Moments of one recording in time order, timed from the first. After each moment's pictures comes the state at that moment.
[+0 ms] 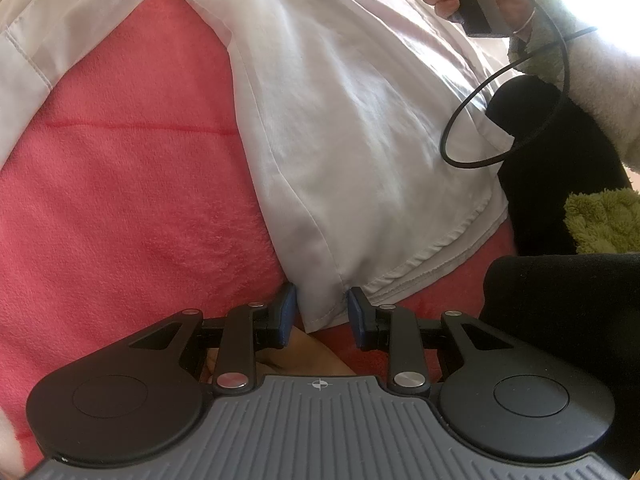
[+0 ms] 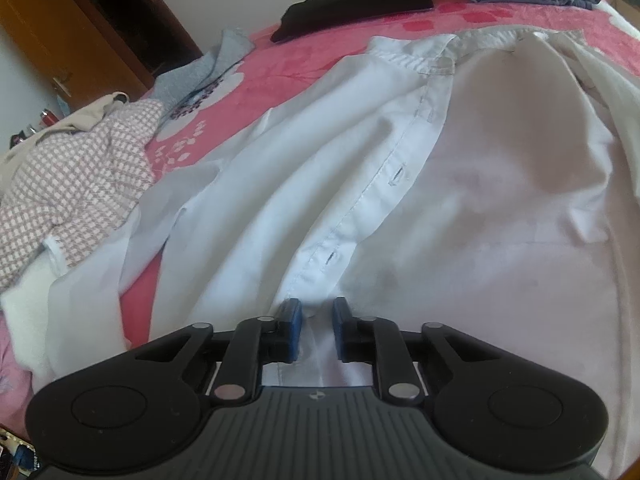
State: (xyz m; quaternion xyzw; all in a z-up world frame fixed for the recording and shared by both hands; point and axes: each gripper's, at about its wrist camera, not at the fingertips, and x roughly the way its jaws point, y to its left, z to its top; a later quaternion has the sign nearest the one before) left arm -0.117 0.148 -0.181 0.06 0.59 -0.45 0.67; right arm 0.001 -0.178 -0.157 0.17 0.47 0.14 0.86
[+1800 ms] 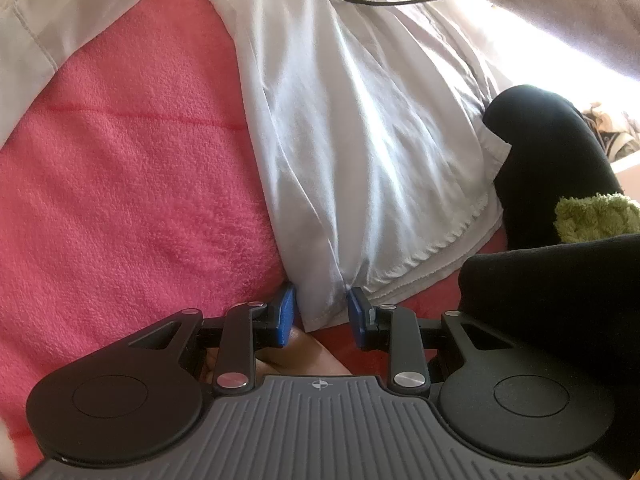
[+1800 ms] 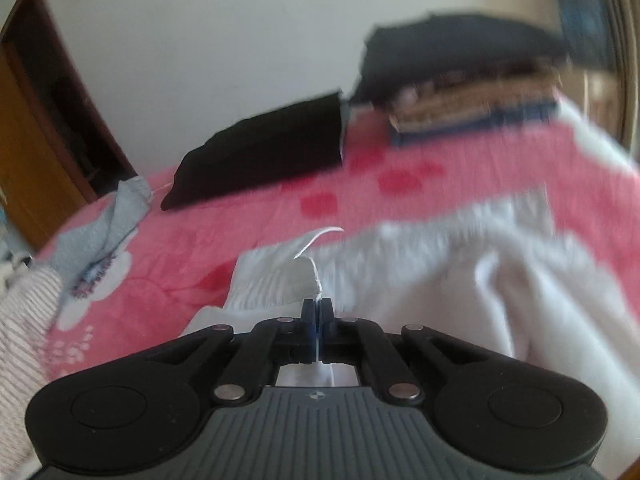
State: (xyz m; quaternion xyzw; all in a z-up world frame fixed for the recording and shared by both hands) left arm -0.113 0.147 -0.185 0.03 0.60 -0.45 0.66; right arm 0.163 -0.247 -0.136 0.14 0.35 0.00 0.93
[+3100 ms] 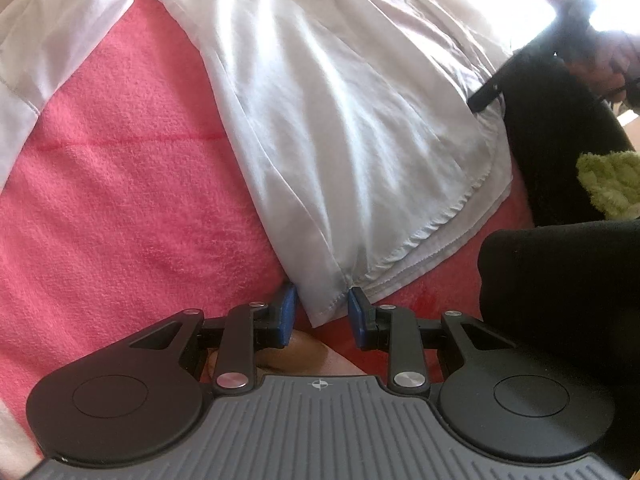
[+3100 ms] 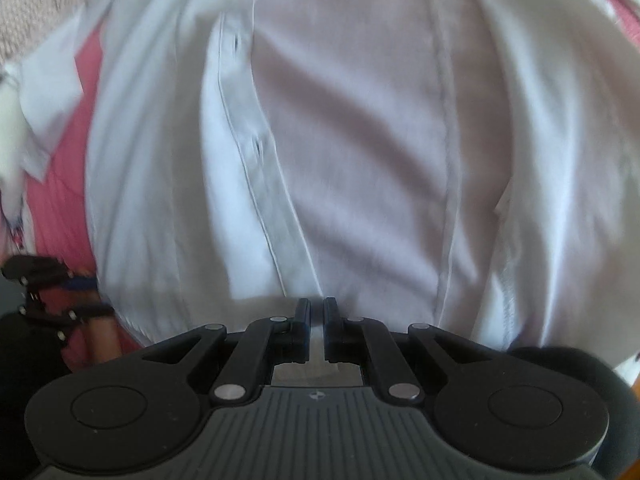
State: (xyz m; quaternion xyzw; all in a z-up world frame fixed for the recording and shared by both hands) left arm -0.121 0.128 -0.183 0.10 0.57 -0.47 0.66; right arm -0.151 -0.211 -0.165 0.12 0.73 0.06 0.67
